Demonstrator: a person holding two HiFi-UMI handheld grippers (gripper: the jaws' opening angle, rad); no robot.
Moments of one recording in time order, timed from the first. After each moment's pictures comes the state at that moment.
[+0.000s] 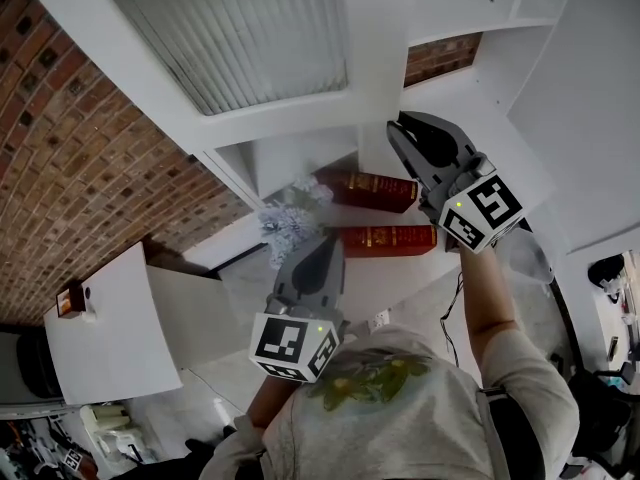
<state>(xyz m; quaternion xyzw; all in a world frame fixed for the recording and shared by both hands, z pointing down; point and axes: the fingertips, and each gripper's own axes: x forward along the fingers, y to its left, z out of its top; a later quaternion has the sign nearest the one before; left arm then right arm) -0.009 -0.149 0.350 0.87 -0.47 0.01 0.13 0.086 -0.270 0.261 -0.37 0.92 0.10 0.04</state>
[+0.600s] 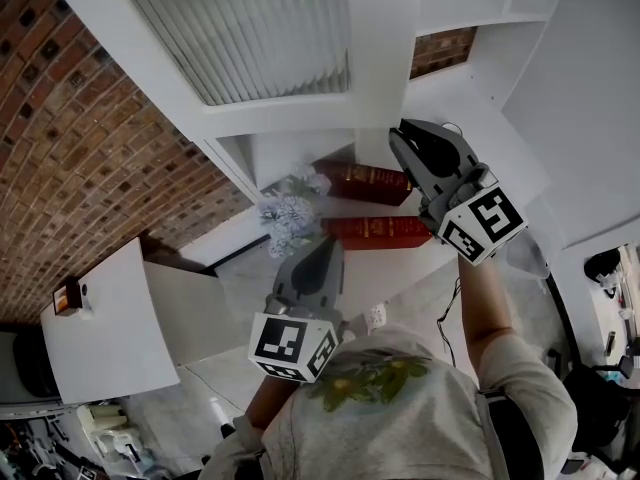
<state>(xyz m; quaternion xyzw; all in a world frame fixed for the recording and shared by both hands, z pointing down) -0.010 -0.127 0.352 0.87 -0.47 0.01 0.14 0.086 -0.235 0.260 -0.39 0.92 0.09 0.04</state>
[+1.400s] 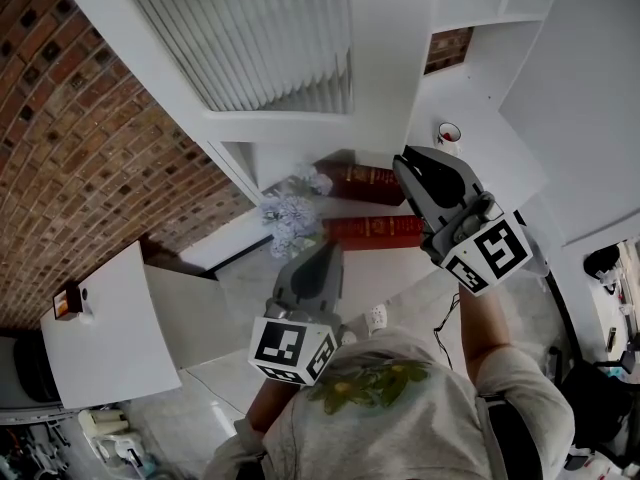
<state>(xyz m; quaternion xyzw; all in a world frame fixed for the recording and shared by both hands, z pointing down) -0.016 -0.118 0.355 0.88 -0.46 0.01 0.14 0.080 -0.191 0.259 -0.39 0.91 0.09 0.05</state>
